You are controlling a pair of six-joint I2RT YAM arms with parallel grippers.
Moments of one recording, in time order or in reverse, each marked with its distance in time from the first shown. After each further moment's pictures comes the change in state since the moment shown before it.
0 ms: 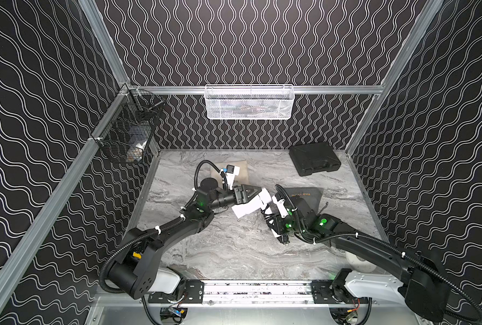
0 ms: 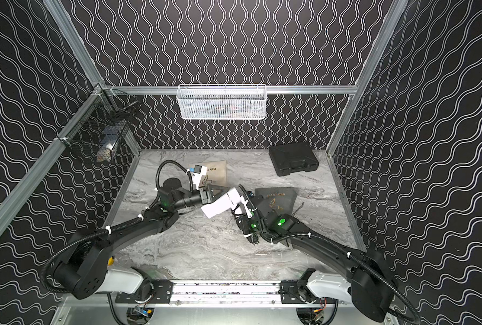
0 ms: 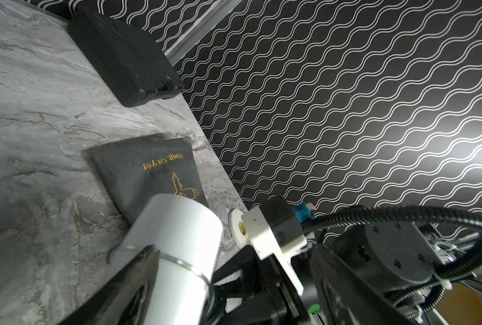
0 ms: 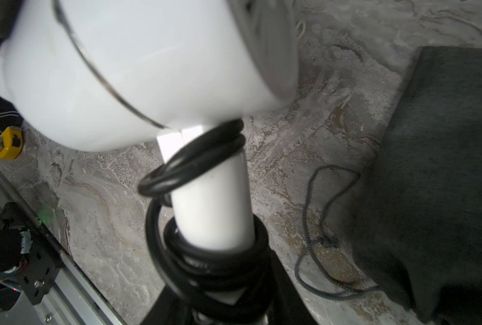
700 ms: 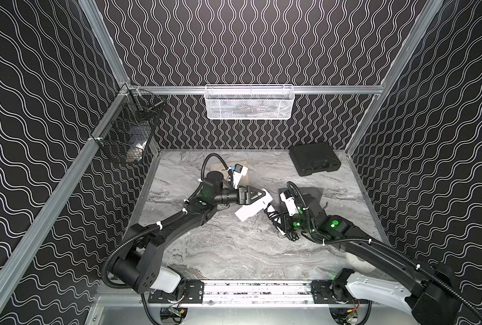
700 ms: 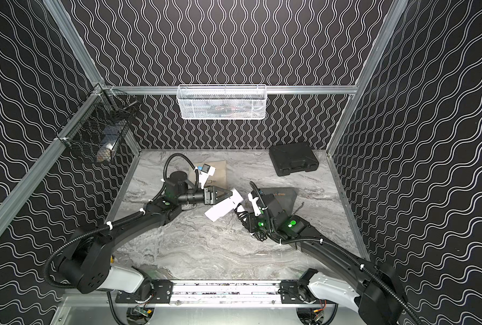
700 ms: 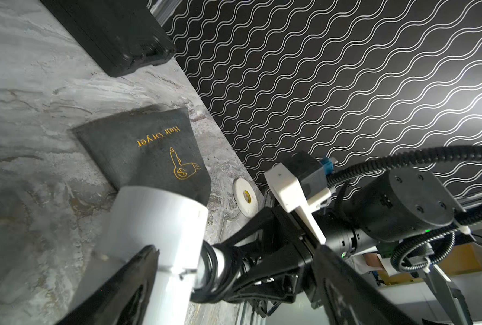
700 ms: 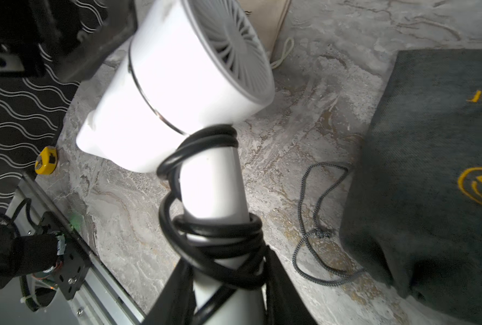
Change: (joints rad) left arm 0.014 0.043 0.155 -0.276 0.108 0.194; right arm -0.063 -0.121 -0.027 -0.014 -0.092 0.003
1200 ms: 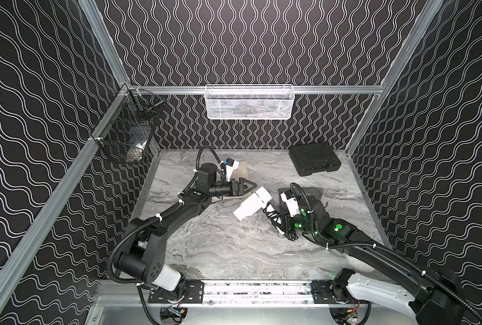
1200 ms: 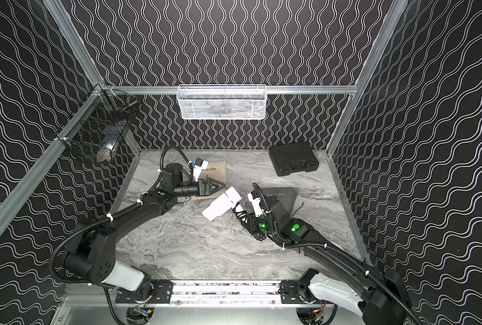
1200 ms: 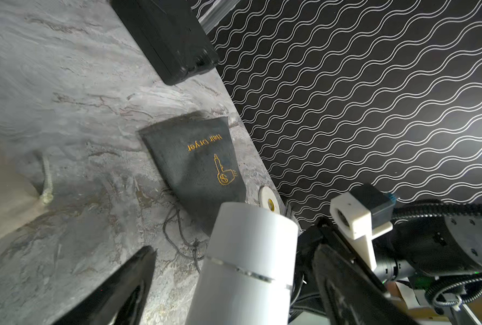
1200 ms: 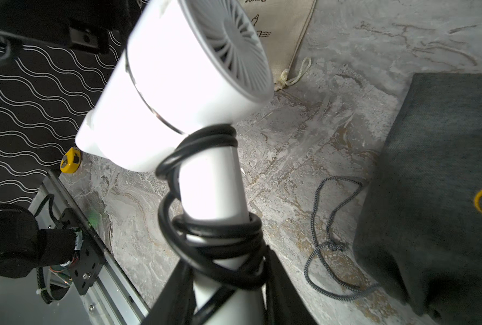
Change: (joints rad) left arm 0.116 0.073 0.054 -0.132 0.045 0.063; right arm -0.002 -0.053 -0.041 0.060 -0.017 -0.011
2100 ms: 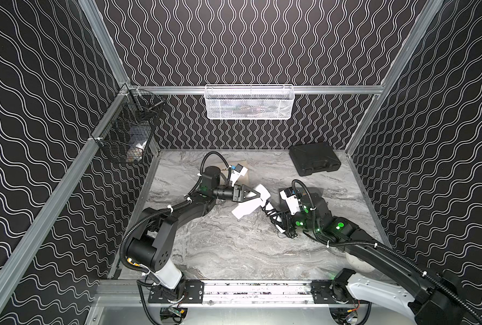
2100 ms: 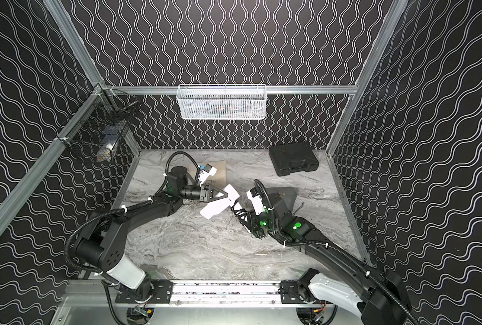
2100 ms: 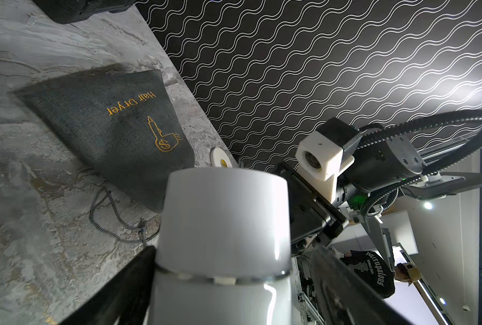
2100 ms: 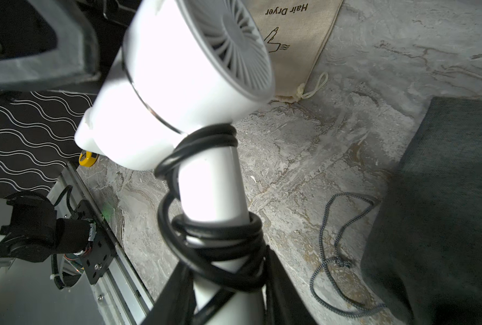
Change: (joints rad) left arm -0.028 0.107 -0.022 0.234 0.307 -0.100; right arm -0.033 0.005 0.023 0.011 -0.085 -0.060
